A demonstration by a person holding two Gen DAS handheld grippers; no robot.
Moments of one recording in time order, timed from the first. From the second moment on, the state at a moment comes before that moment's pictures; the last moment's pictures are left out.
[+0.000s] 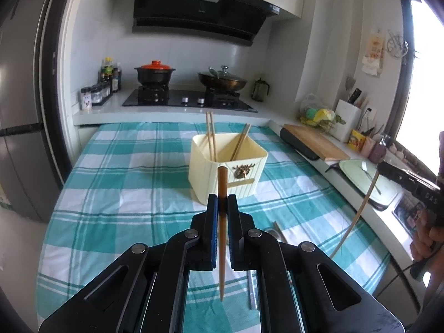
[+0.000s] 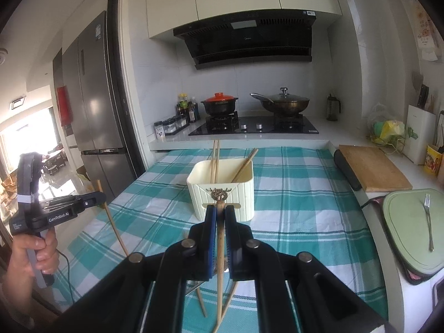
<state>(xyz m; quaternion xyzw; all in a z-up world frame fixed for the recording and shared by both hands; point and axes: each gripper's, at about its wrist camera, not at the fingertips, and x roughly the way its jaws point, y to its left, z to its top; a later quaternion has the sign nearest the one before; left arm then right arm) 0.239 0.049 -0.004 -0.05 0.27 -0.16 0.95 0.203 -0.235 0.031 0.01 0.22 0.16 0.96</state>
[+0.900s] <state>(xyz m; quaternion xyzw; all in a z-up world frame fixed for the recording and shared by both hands) 0.444 -0.003 0.077 -0.07 0.23 -0.14 0.96 0.419 -0.202 0.128 0.03 0.14 0.18 0.97</state>
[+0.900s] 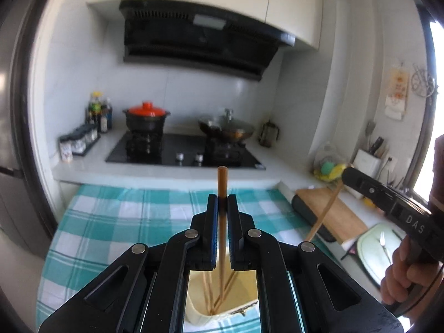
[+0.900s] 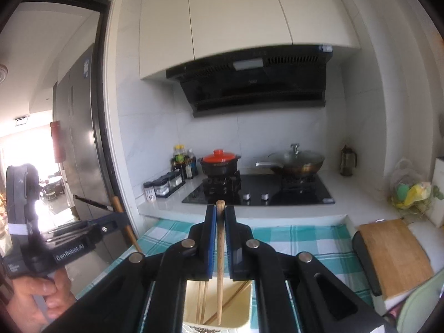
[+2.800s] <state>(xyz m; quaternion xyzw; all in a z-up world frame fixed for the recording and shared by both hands) 0.178 -0.030 -0.137 -0.02 0.39 -0.12 0.91 0.162 -0.230 -0.118 -0.03 0.37 0.02 0.93</state>
